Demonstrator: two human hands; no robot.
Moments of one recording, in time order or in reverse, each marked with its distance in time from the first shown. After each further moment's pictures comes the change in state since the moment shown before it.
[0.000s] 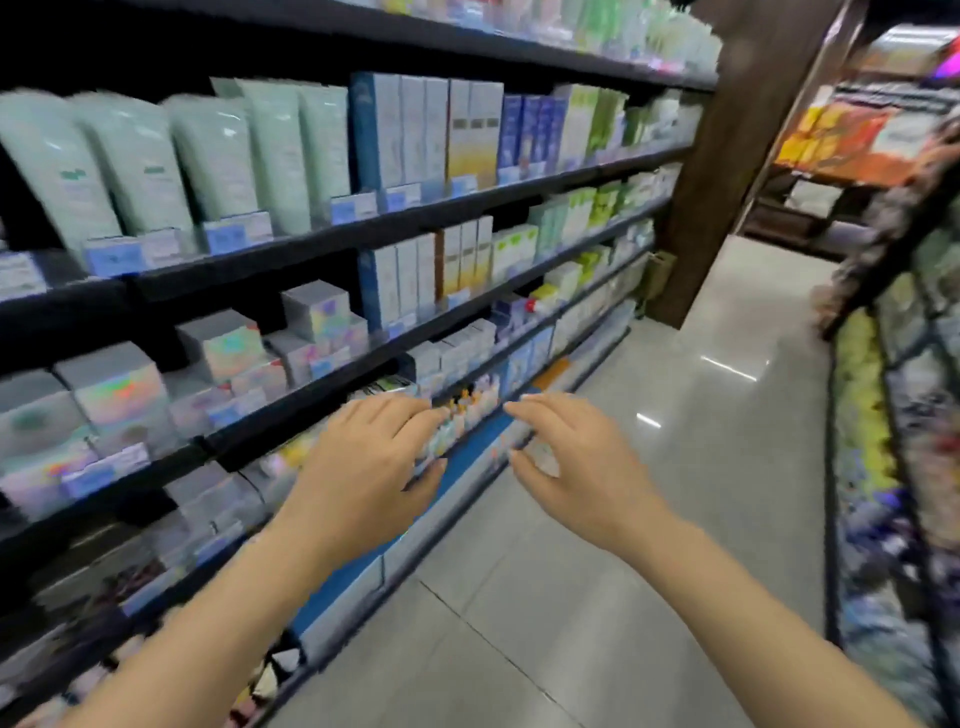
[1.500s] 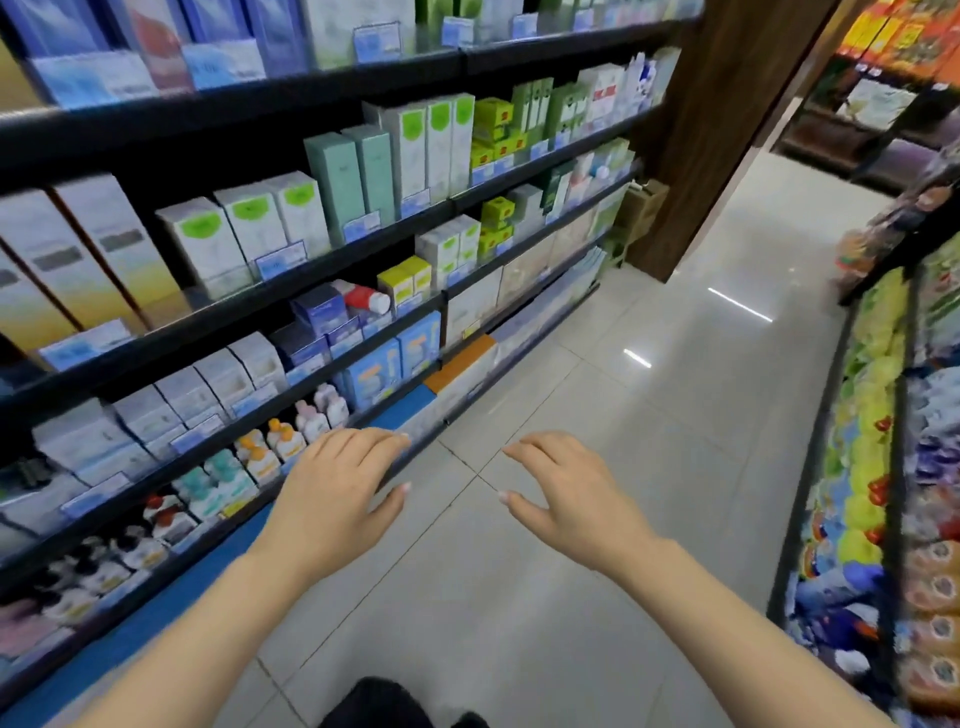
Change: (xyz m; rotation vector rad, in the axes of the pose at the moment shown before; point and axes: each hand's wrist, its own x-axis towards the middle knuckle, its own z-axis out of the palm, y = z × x) left_hand 0.459 0.135 0.407 -0.094 -0.287 -0.179; right_hand 0.132 0.643 0.035 -0.027 -0.358 0.064
